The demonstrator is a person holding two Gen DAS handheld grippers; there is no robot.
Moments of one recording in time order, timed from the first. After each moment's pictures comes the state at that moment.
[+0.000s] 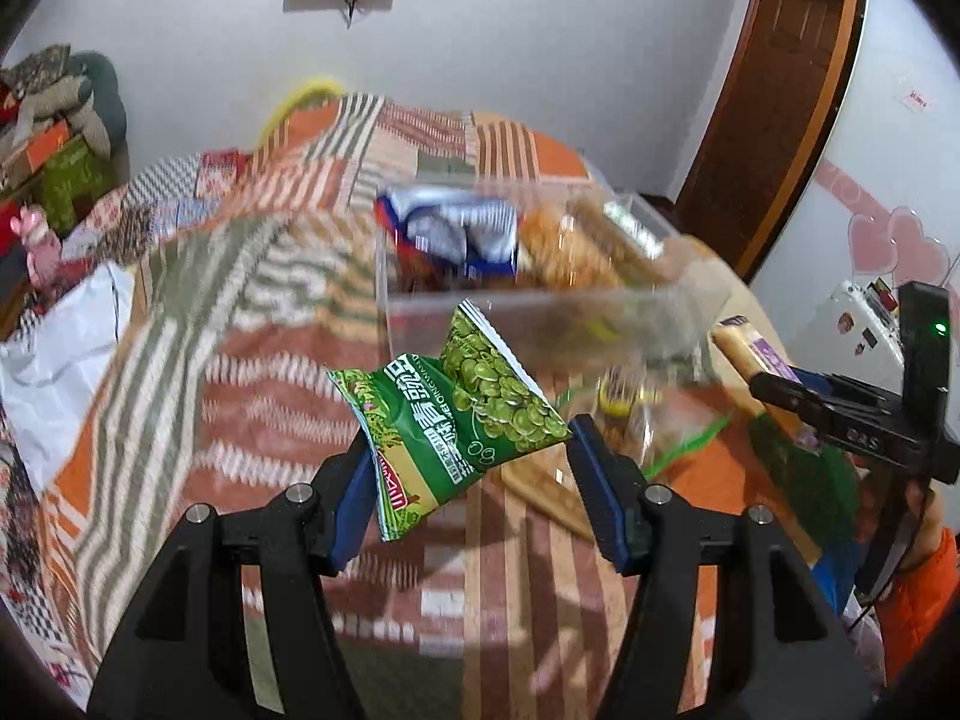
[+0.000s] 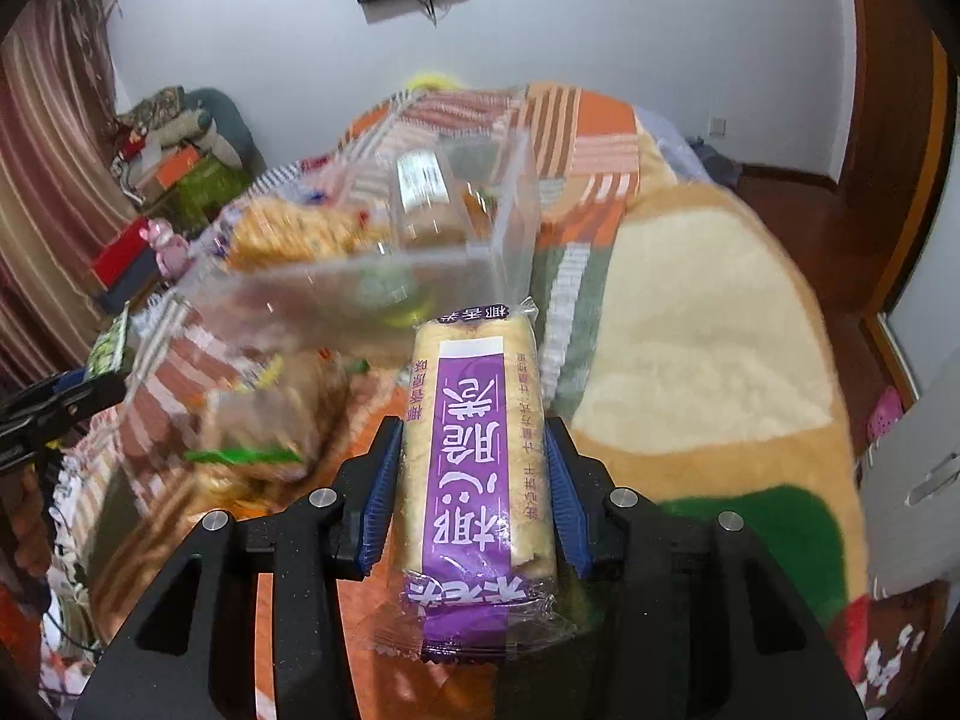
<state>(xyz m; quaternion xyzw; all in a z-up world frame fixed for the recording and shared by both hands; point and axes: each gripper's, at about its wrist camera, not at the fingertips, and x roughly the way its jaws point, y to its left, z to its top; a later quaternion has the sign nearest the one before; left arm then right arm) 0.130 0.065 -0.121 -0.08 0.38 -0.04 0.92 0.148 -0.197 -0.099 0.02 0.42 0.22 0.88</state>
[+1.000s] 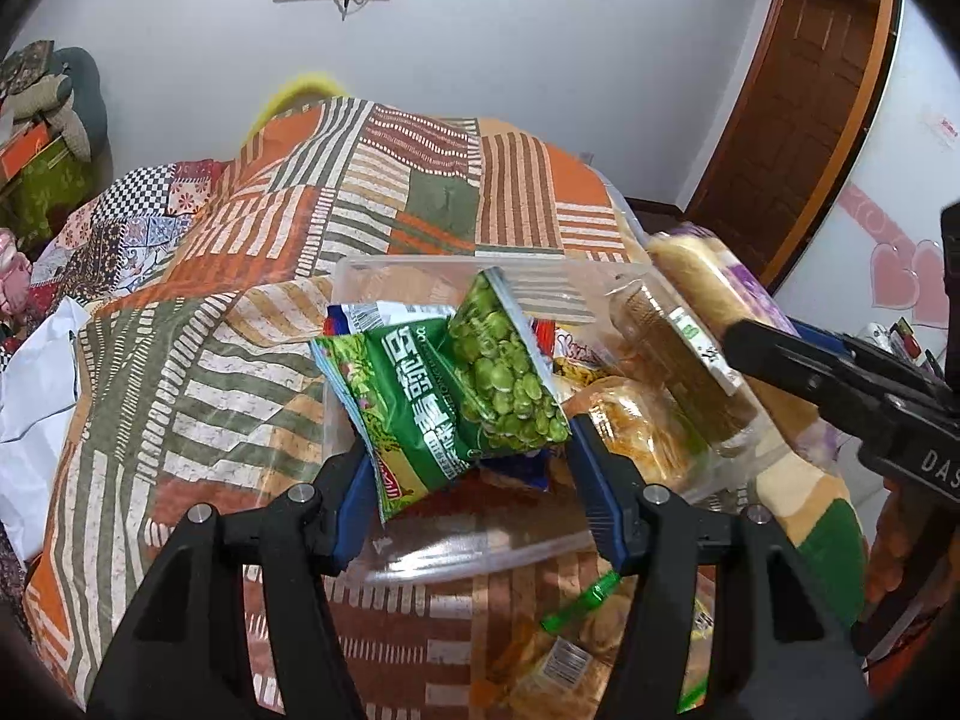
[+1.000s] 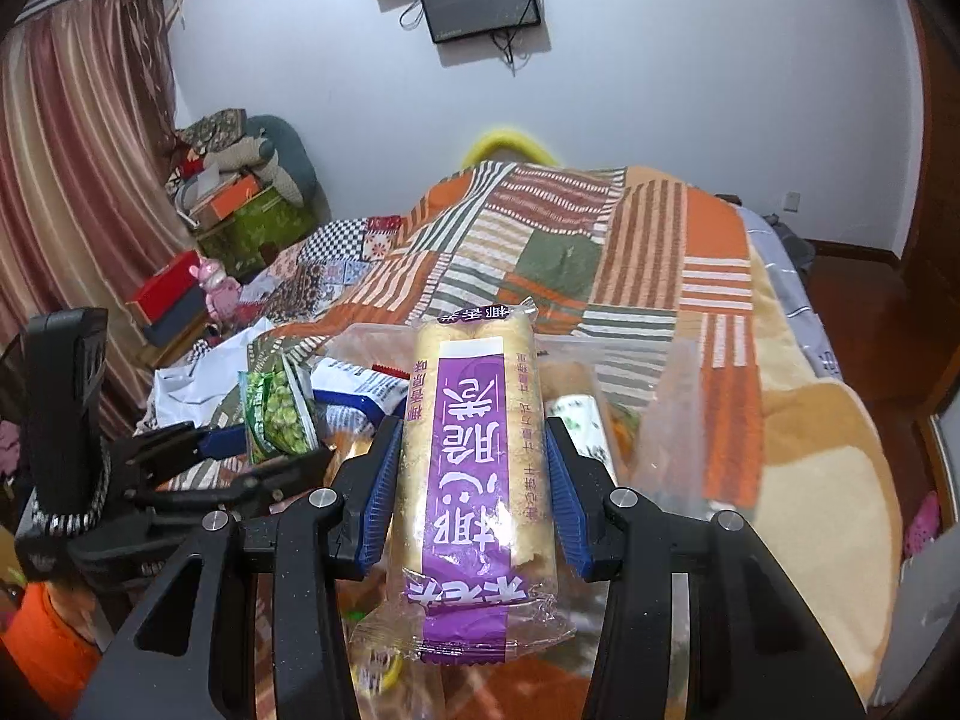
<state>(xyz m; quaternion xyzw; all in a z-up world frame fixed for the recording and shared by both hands) 0.254 0.065 -0.128 -0.09 0.40 -0.04 0.91 0.236 -0.103 -0.058 0.01 0.37 0.29 0.88</state>
